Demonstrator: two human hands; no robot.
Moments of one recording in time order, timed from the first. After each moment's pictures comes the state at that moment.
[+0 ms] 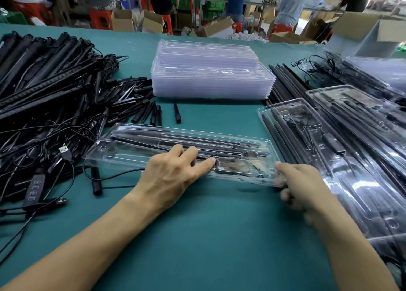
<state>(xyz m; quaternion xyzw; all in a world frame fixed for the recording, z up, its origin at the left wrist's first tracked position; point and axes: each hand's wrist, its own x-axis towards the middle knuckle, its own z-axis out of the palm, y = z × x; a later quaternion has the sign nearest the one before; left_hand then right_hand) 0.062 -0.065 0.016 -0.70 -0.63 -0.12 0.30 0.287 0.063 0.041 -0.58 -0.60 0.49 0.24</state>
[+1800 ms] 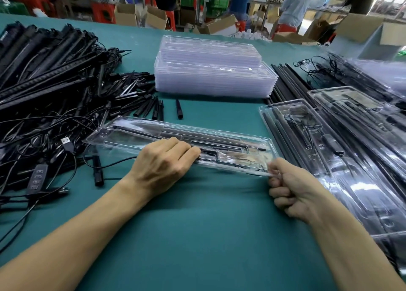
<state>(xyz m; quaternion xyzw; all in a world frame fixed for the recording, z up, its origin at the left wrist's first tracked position) 0.042 -0.067 0.014 -0.70 -0.56 -0.19 0.40 0.275 0.067 0.038 -0.56 -0.43 0.68 0.18</state>
